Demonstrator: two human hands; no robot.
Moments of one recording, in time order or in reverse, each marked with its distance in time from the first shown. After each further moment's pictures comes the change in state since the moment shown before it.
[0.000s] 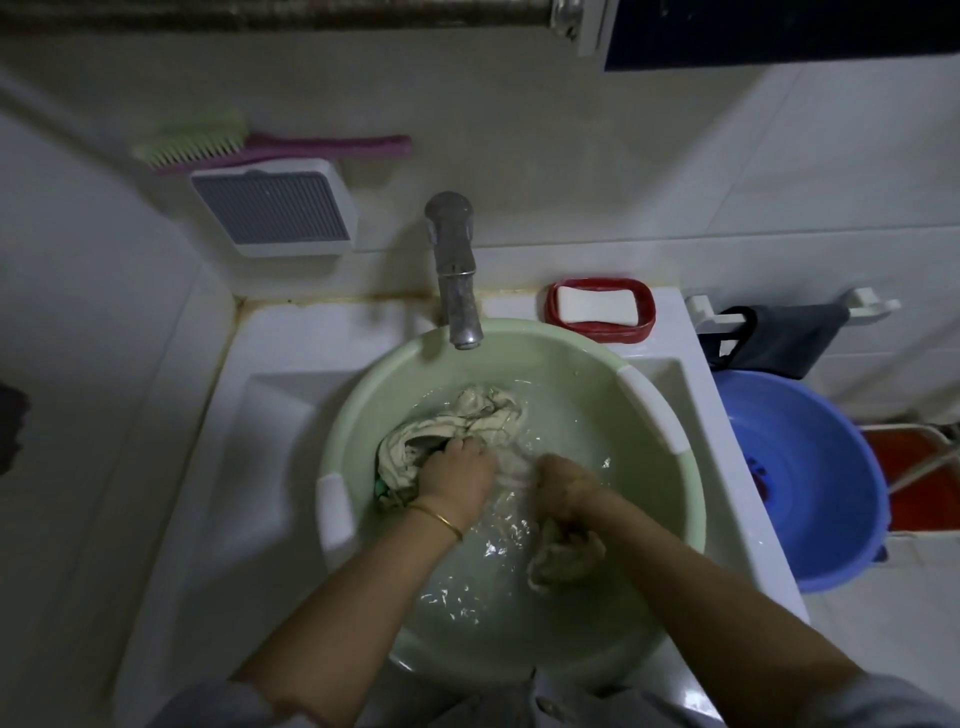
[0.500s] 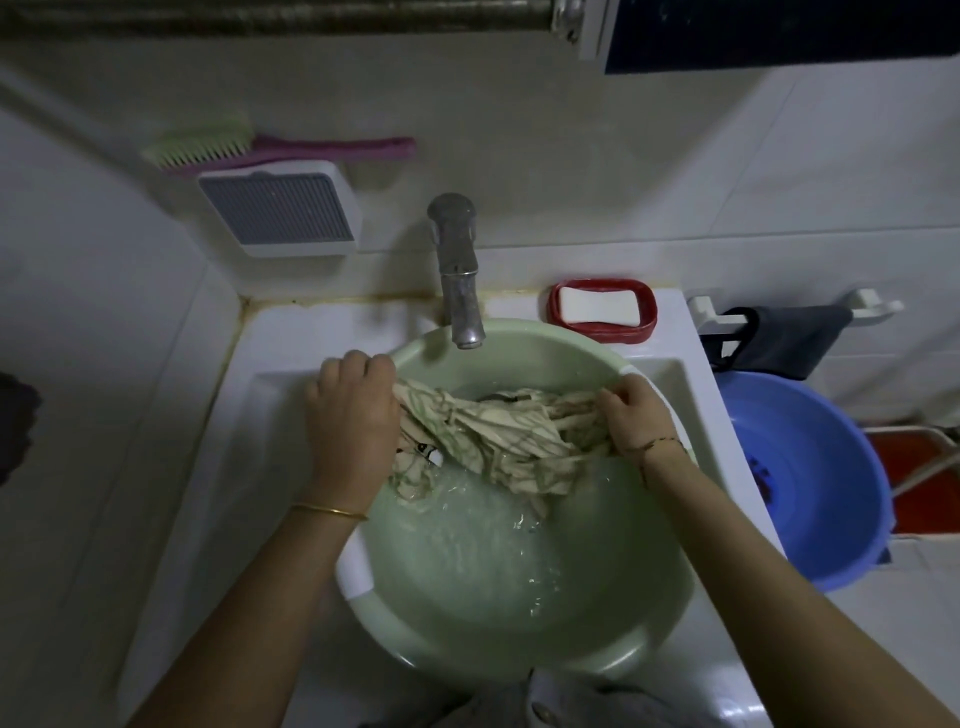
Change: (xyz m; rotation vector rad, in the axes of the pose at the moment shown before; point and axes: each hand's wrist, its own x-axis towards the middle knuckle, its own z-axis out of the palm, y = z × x) left_hand -0.041 -0.074 -0.055 -0.116 0.819 -0.288; right_hand -0.023 0.009 -0.073 0.534 0.577 -0.027
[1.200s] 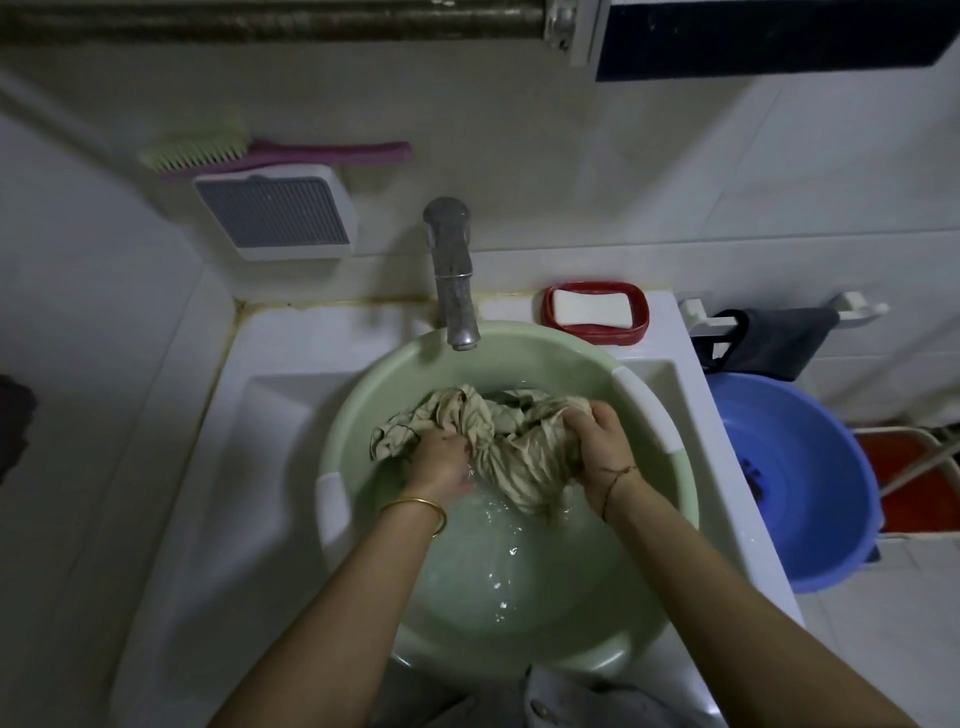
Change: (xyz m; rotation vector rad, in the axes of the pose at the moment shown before) left_hand -0.024 0.059 0.065 -1.136 -0.713 -1.031; right_hand -0.024 0.009 0.040 0.668 -0.043 0.200
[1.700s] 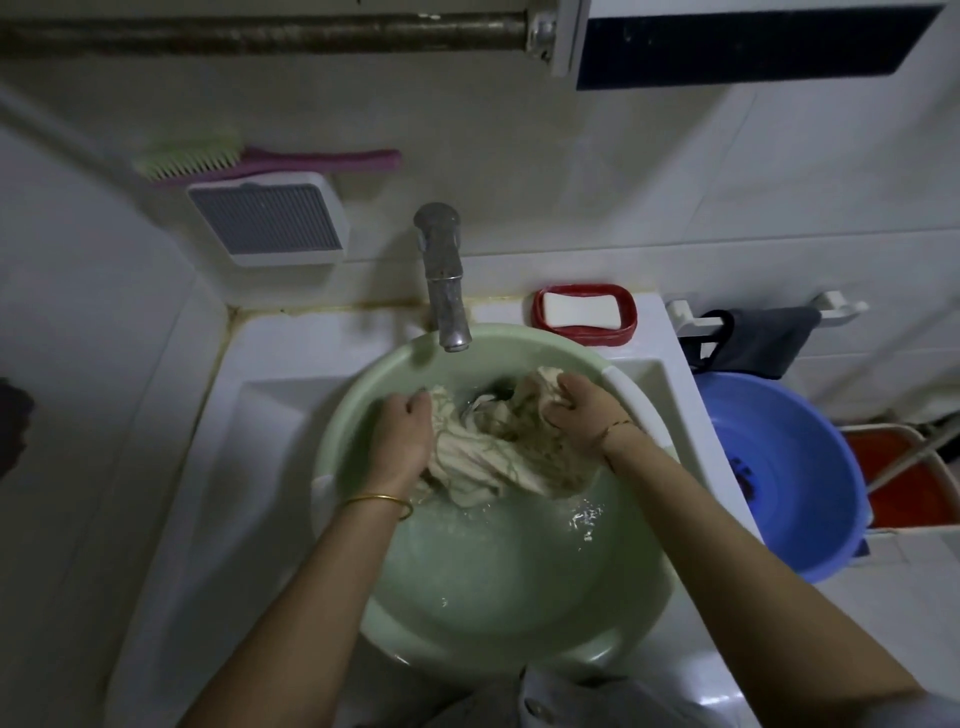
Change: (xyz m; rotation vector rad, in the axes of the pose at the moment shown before) left_hand -0.016 0.030 -0.028 0.278 0.269 0.414; right_hand 0.010 -0.047 -0.007 -0.909 -0.226 -0.203
